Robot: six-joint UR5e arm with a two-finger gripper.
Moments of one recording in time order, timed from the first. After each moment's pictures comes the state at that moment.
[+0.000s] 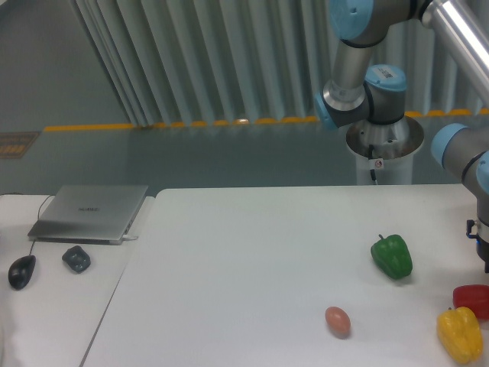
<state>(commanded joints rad) 2.55 -2.05 -1.47 -1.10 1.64 1.93</state>
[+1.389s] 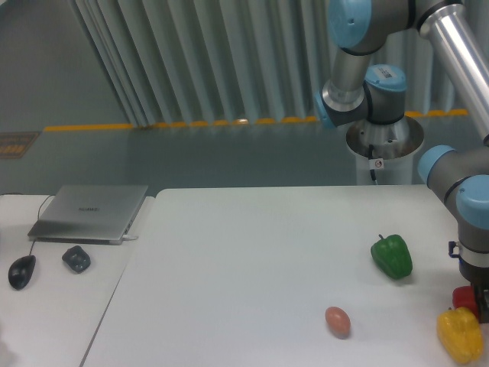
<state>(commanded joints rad) 2.52 -2.07 -1.49 -1.06 1.67 1.90</state>
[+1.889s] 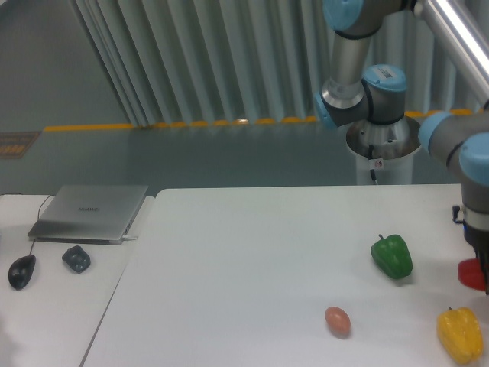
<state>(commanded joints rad) 2.56 -1.89 -1.53 -1.21 1.65 1.90</state>
